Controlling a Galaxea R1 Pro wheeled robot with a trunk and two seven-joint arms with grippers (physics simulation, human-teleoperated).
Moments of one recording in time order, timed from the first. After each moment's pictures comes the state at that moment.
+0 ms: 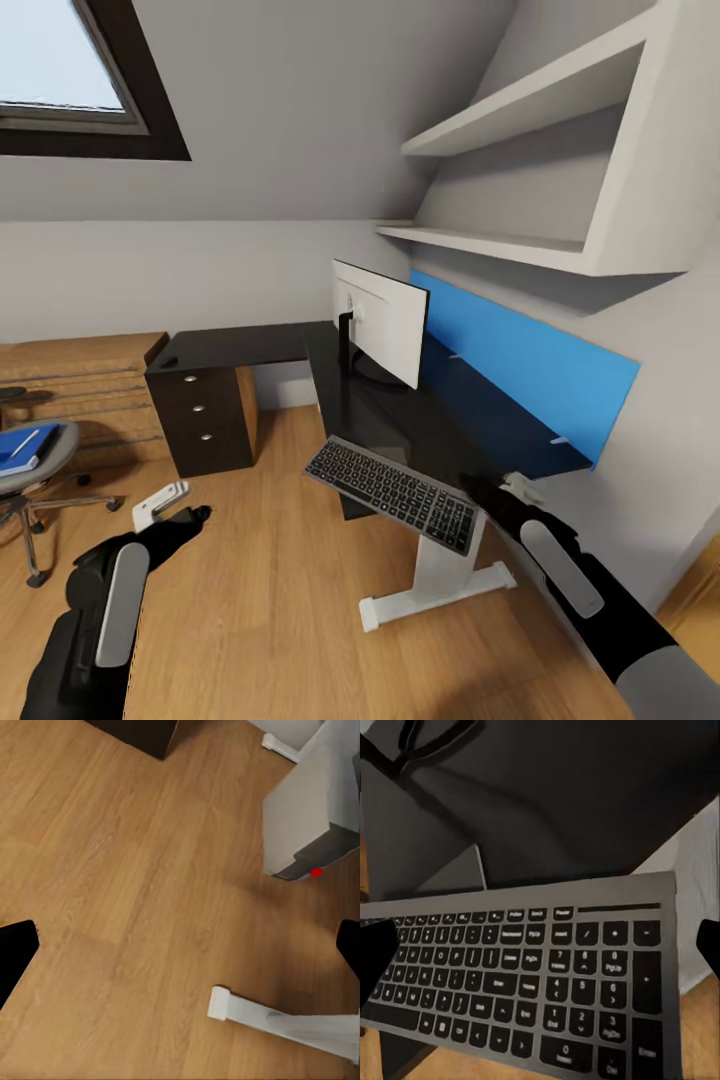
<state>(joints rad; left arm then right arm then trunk) -0.36 -0.08 0.34 -1.55 0.43 0.85 0.35 -0.55 -0.25 0.34 -1.15 -1.12 0.26 -0.39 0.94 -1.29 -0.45</state>
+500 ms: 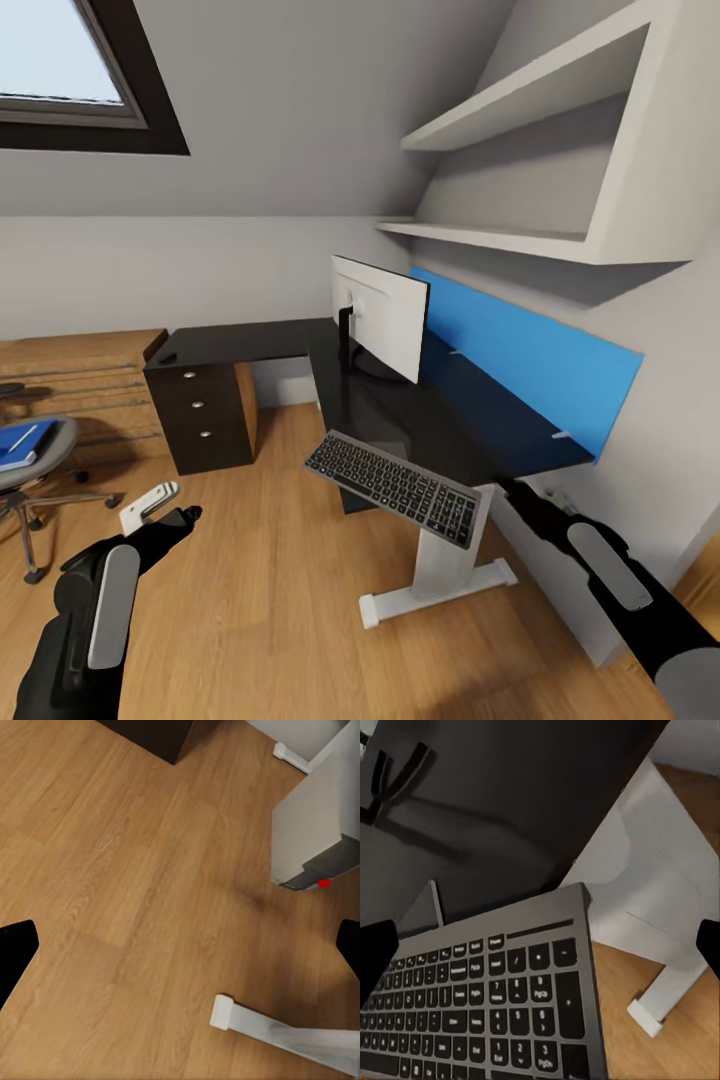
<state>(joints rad) -0.36 -0.08 0.38 -1.56 0.43 0.85 0.36 -0.55 -0.34 0.23 -1.01 -1.33 0.27 -0.26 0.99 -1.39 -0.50</state>
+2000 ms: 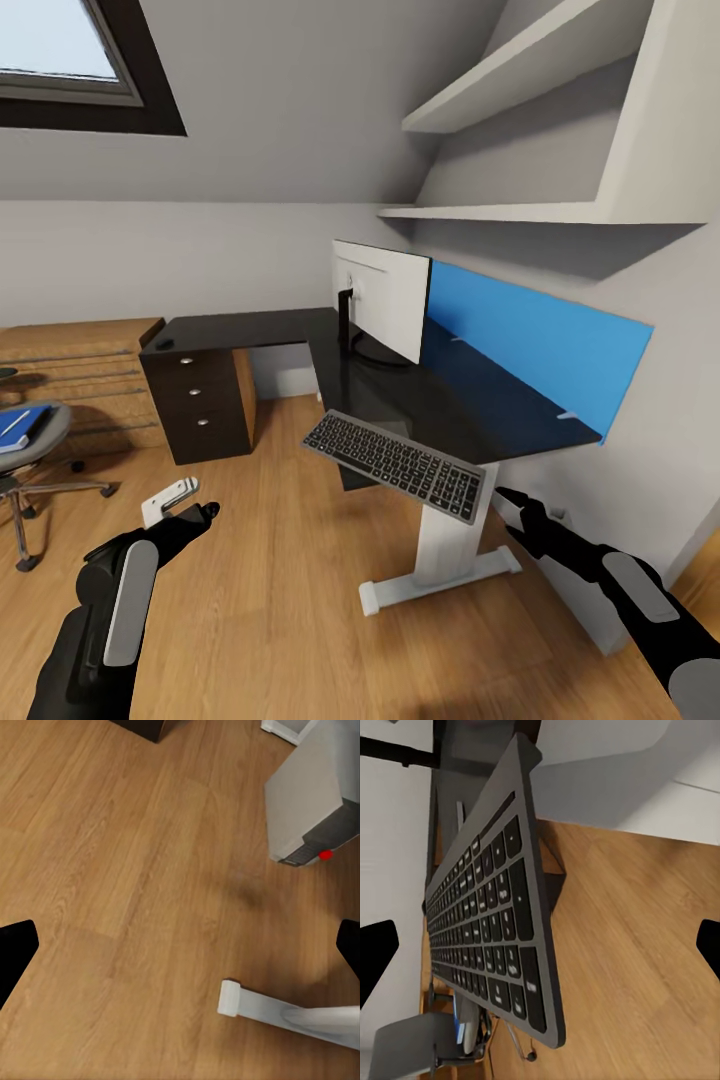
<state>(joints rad) -0.36 -0.08 0.30 -1.56 0.43 0.85 0.36 -0.55 -0.33 0.03 -0.74 -1.39 0.60 0.24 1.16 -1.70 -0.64</state>
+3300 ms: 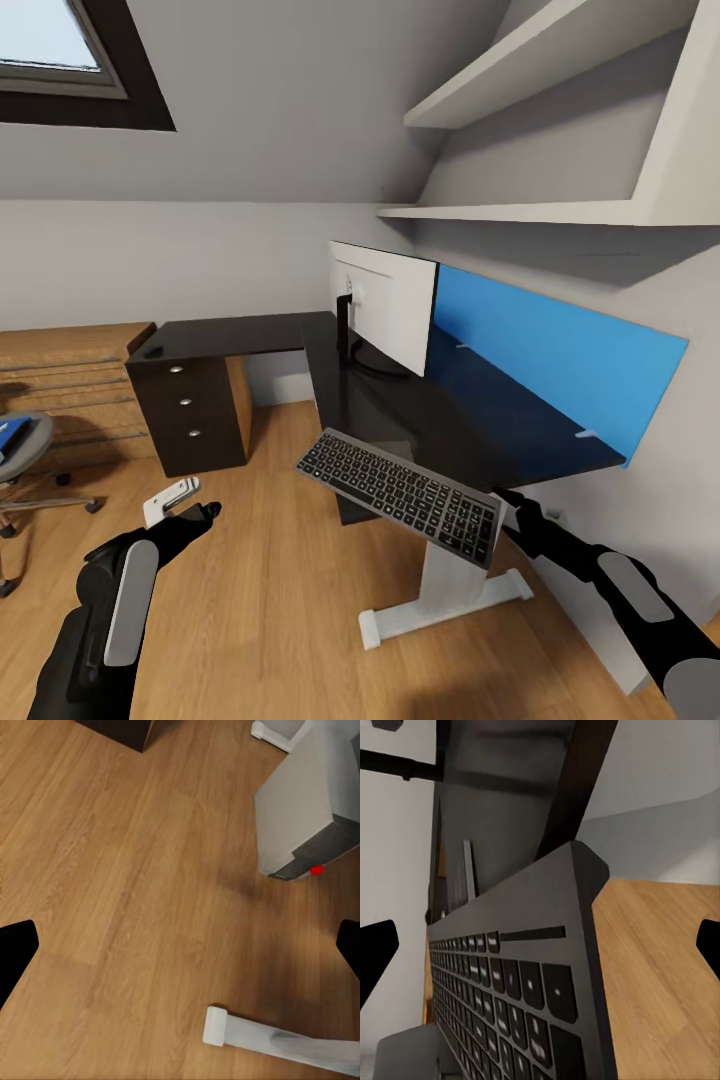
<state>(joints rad) -0.36 -0.08 0.29 -1.56 0.43 0.85 0.35 -0.55 -0.32 0.03 -0.73 -1.38 0.60 0.25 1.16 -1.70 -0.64</state>
